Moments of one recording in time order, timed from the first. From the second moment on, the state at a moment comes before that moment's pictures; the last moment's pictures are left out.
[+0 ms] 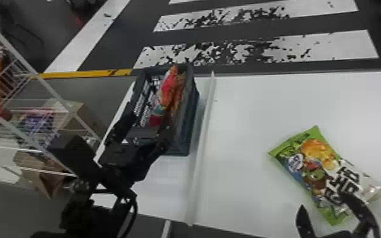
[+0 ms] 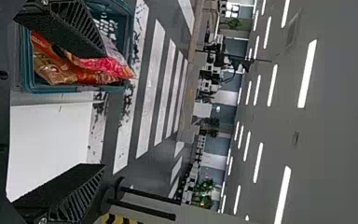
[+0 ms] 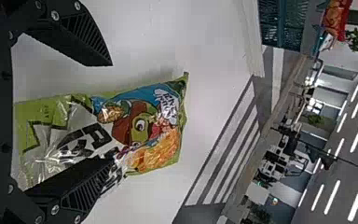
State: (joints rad) left arm 0.72 0.08 0.23 -2.42 0.34 0.24 -0.14; right arm 0.52 -0.42 0.56 -1.91 0.19 0.27 -0.38
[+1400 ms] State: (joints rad) left arm 0.73 0.09 0.30 -2.40 0.51 0.29 -0.22; right arm 0.40 -0.48 0.63 -2.04 0.24 0.59 -0.41
